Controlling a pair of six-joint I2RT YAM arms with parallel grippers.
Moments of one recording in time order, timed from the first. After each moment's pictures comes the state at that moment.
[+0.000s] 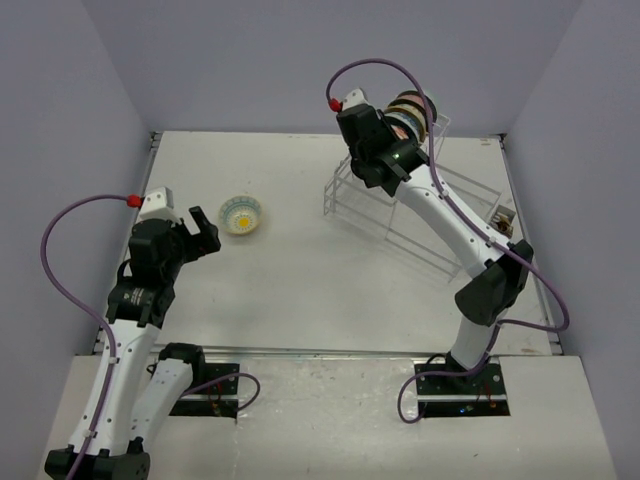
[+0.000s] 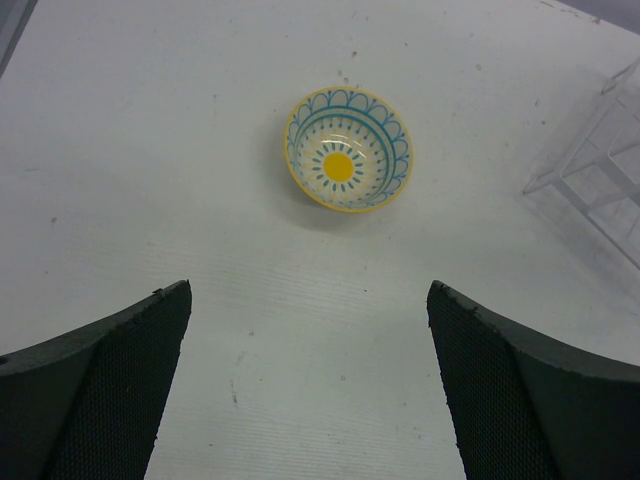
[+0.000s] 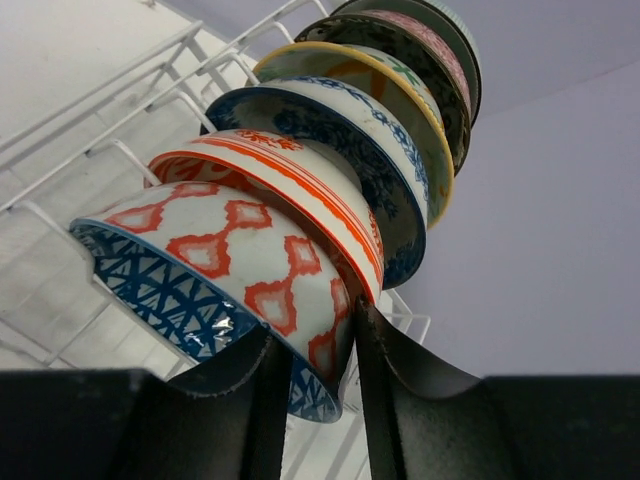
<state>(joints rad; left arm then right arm) -0.10 0.68 0.79 -0.55 -0.13 -0.36 0.66 1.80 1.96 -0.79 0.85 -0.27</state>
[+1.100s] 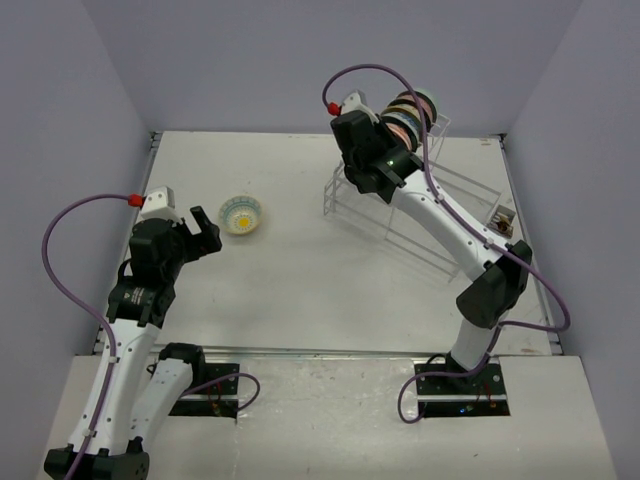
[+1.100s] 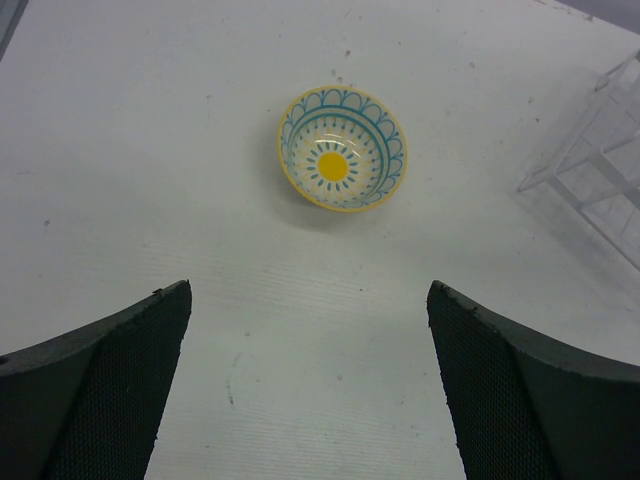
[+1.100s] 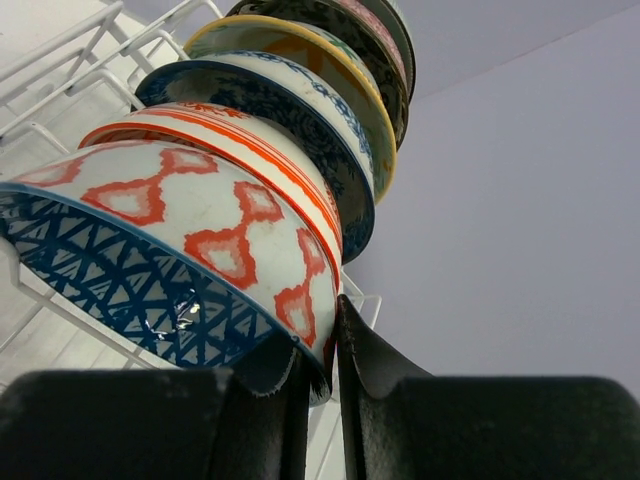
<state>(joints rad) -0.11 0.68 0.79 -0.54 -0.12 -0.36 0.70 1.79 1.90 -0.71 1.03 -0.34</state>
